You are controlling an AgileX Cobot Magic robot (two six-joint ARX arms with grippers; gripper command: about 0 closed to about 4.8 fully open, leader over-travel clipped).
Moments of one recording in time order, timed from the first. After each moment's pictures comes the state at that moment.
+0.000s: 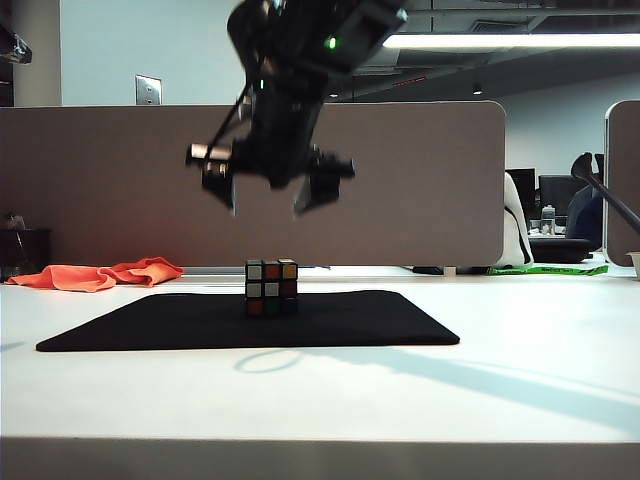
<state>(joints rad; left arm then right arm) 0.00 0.73 0.58 -0.02 0.40 -0.02 0.75 2.14 1.77 -0.13 0.38 0.31</state>
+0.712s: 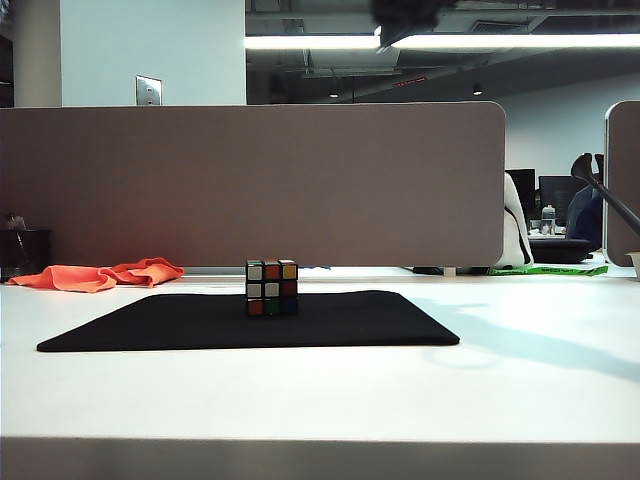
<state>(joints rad) 0.00 0.65 0.58 0.02 0.35 0.01 0.49 1.72 1.68 -0.16 0.23 0.03</state>
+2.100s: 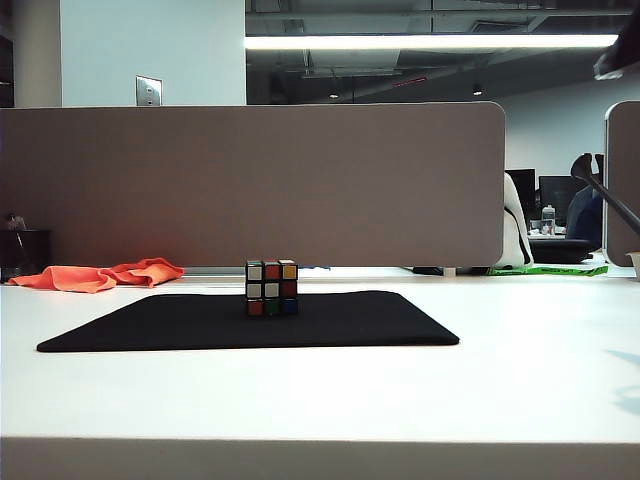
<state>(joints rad) 0.00 0.09 0.51 -0.50 0.39 -0.05 0.29 0.64 0.48 0.00 0.00 -0.01</state>
